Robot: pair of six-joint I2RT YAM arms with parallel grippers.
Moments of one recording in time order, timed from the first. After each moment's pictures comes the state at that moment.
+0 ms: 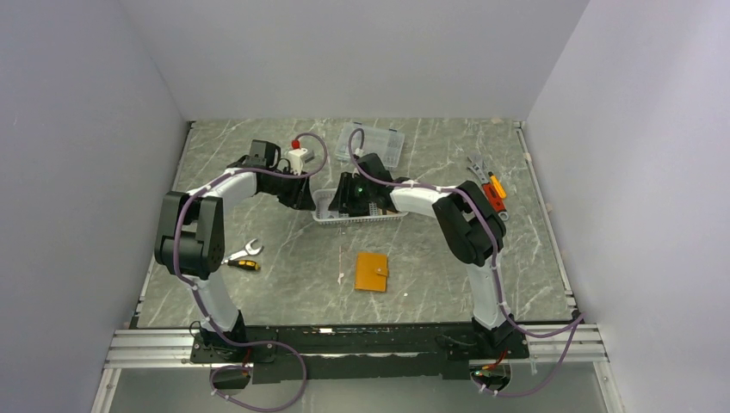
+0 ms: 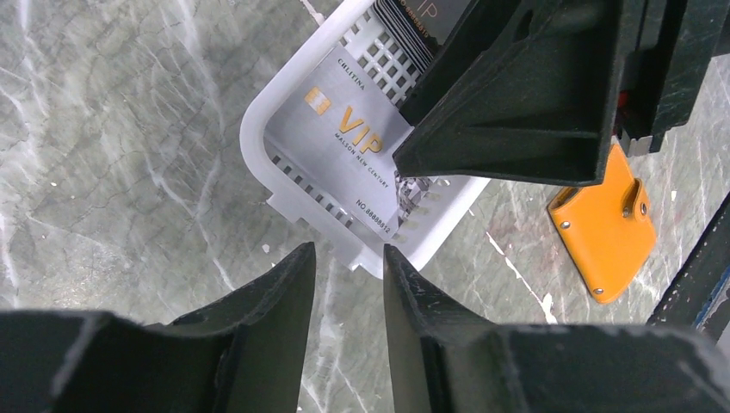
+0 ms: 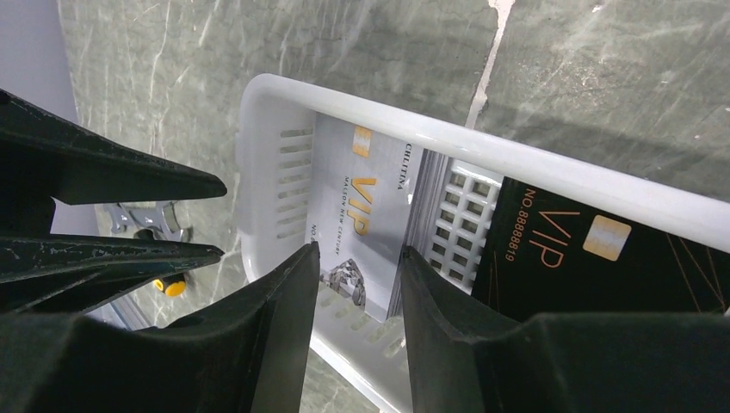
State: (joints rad) left arm -0.16 1.82 1.19 -0.40 0.69 0.24; right arm 0.65 2.11 1.37 0.01 -0.32 0.74
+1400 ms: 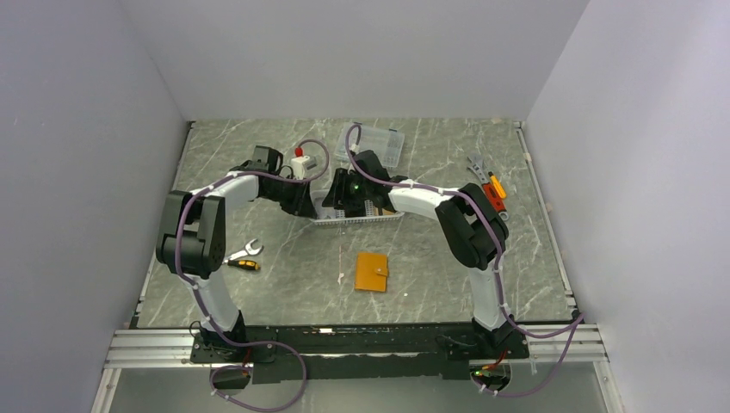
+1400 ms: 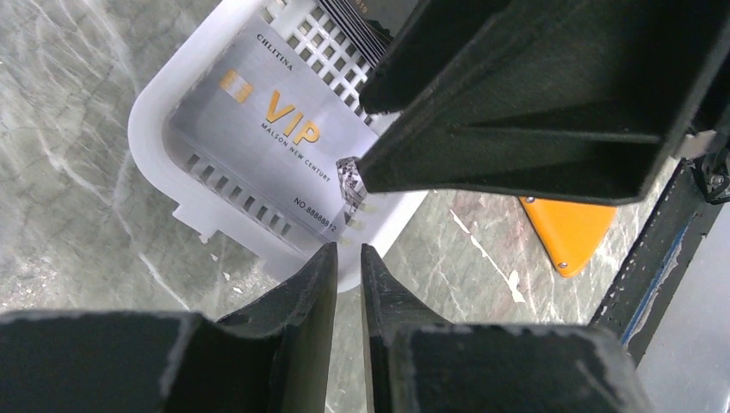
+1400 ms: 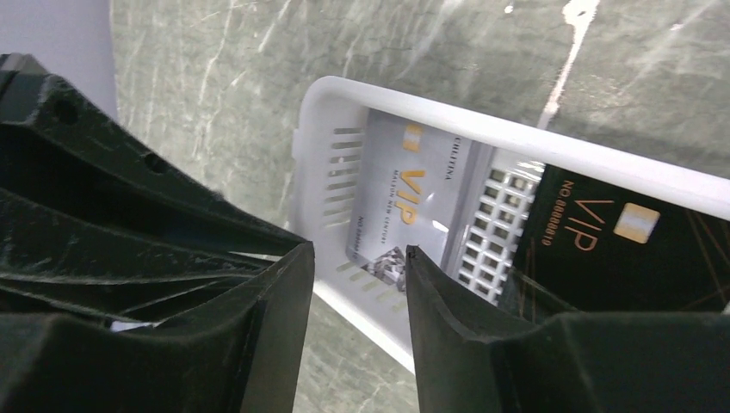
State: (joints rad) left arm -0.17 1.83 1.16 -0.43 0.76 0.24; right arm 0.67 2.07 1.39 0.02 -0.31 0.77
